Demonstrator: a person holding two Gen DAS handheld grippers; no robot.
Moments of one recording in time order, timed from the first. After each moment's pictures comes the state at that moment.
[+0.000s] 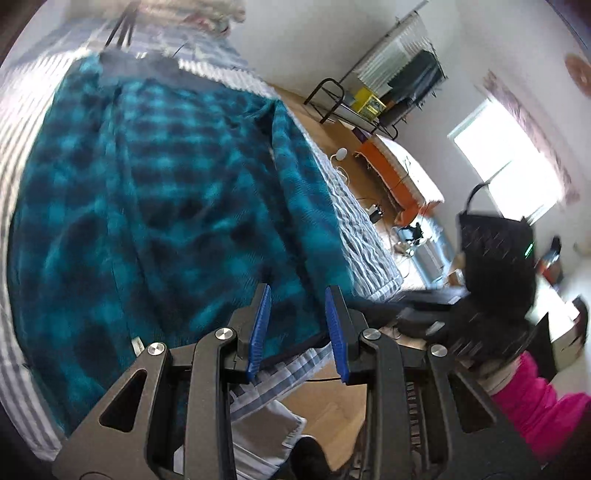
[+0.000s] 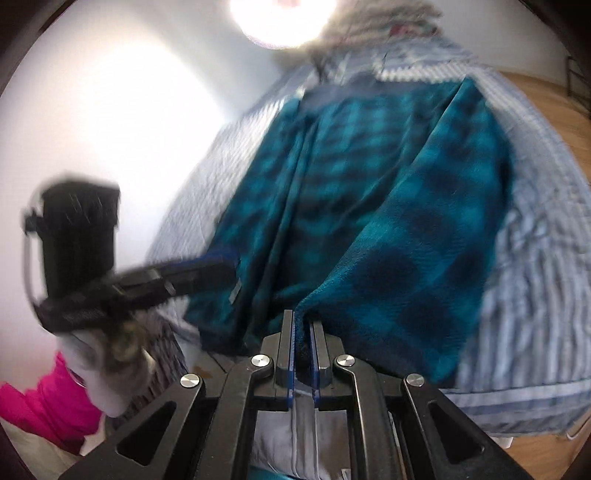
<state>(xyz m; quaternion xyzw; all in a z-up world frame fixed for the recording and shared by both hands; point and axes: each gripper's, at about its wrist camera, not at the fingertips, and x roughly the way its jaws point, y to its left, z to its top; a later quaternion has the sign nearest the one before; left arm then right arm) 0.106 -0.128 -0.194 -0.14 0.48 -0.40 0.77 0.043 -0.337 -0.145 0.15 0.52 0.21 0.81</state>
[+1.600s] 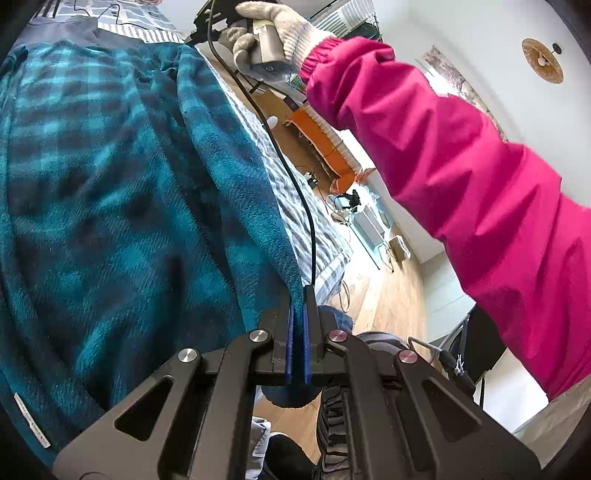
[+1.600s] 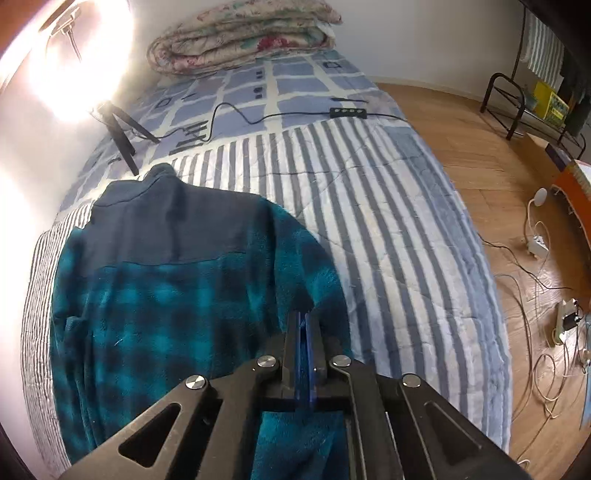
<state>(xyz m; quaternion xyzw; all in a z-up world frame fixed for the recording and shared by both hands) 0.099 -0.200 -0.237 -0.13 0.48 -0.53 0.68 0.432 -0.483 -0.152 0.10 0.55 -0.05 0.83</state>
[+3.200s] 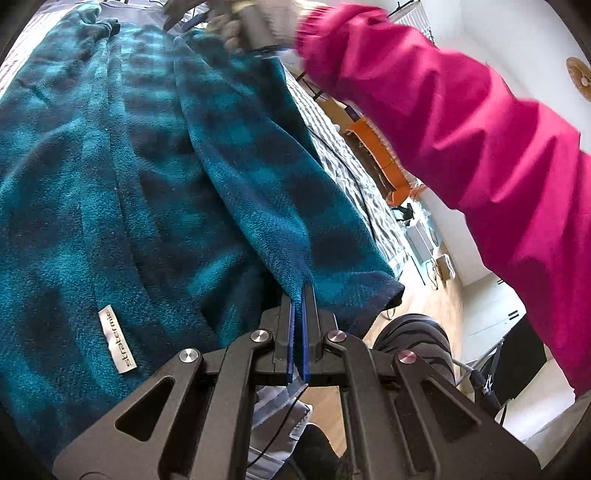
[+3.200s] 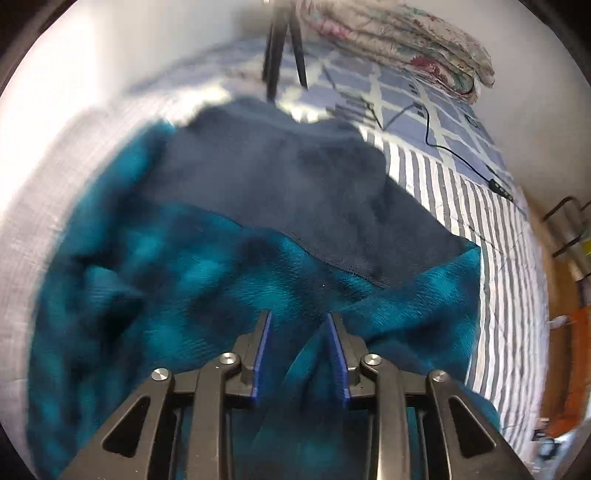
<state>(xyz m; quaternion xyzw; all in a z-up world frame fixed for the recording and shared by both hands) 0.099 -0.146 -0.260 -0.14 0.50 -0.43 0.74 0.475 -0.290 -0.185 -0.09 0.54 0.08 0.83</state>
